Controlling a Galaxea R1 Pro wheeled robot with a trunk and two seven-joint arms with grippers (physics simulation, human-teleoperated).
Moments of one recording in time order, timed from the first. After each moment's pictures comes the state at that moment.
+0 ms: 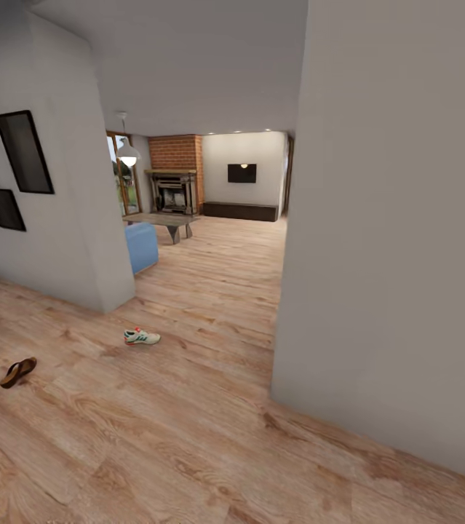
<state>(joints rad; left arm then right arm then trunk) -0.08 0.00 0.01 -0.37 0.00 -0.30 0.00 0.00 0.00 -0.01 -0.35 -0.01 -0.12 -0.01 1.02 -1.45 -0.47</state>
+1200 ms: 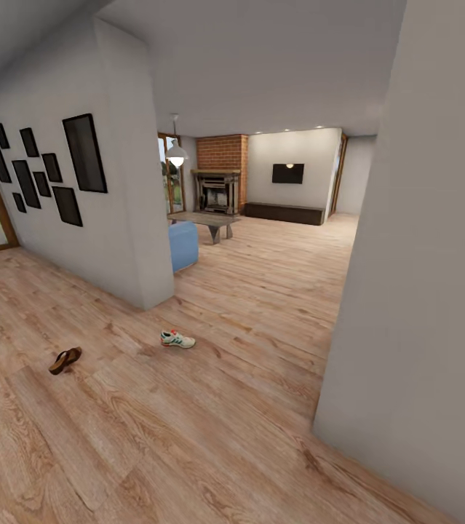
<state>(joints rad) -0.08 0.00 0.01 -0.37 0.00 -0.30 0.00 0.00 0.00 -0.01 -0.35 -0.01 -0.12 -0.01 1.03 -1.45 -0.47</state>
